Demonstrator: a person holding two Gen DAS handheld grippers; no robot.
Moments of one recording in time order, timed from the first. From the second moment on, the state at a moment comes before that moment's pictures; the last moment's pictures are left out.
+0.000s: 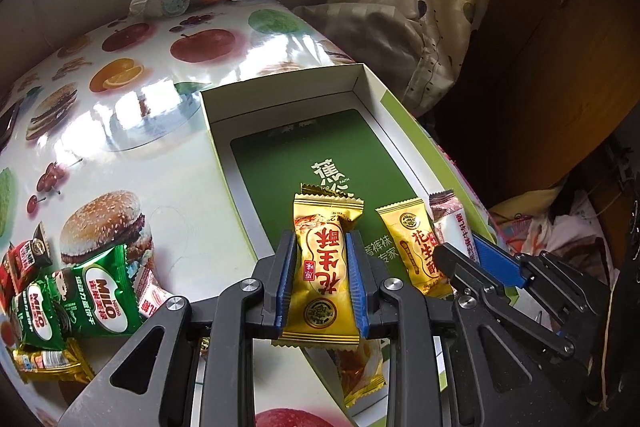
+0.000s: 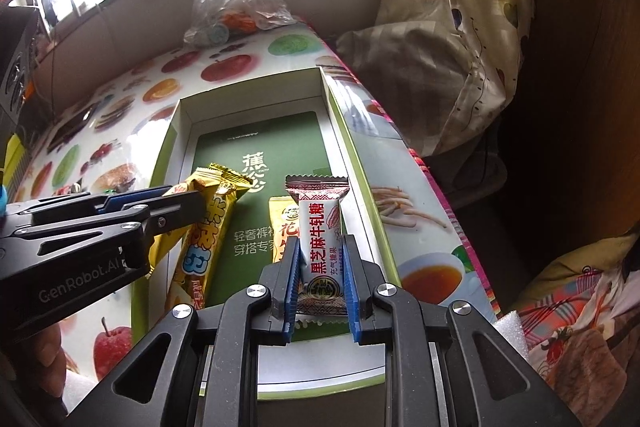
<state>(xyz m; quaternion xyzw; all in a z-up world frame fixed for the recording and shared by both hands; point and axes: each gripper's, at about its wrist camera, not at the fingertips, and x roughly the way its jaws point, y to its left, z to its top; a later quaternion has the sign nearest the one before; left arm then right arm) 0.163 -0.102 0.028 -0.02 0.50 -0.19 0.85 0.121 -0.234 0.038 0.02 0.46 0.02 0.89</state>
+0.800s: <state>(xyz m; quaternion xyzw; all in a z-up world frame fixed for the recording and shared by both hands) 0.145 -0.096 0.042 -0.02 0.48 -0.19 0.86 0.108 -0.236 0.050 0.03 0.44 0.02 0.90</state>
